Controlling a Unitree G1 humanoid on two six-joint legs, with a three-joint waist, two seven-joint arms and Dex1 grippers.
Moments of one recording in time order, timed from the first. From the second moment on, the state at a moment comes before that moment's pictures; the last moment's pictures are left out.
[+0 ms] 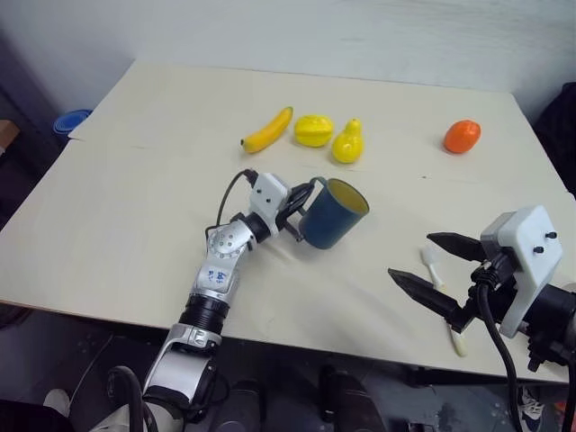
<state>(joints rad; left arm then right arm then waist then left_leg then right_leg) -0.64 0.09 -0.08 0.45 -0.07 -0.18 -0.50 0.22 -1.12 -0.72 -0.97 1.49 0.89 0.04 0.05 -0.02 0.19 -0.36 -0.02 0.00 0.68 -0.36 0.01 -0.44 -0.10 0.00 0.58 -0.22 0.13</state>
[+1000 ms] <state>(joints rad) -0.71 0.87 -0.02 0.02 -0.51 0.65 -1.29 0.26 -0.85 -0.46 -0.82 1.21 0.89 -0.26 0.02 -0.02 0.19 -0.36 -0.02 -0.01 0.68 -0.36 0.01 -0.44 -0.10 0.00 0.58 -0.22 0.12</state>
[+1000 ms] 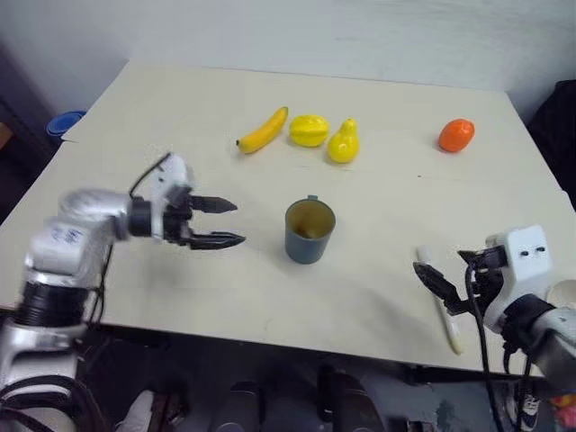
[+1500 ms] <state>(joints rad) -0.90 0.95 -0.17 0.07 -0.50 0.61 -1.50 0.16 -0.67 -0.24 -0.60 0.92 0.90 -0.22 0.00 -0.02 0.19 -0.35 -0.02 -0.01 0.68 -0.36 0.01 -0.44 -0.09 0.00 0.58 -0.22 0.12</state>
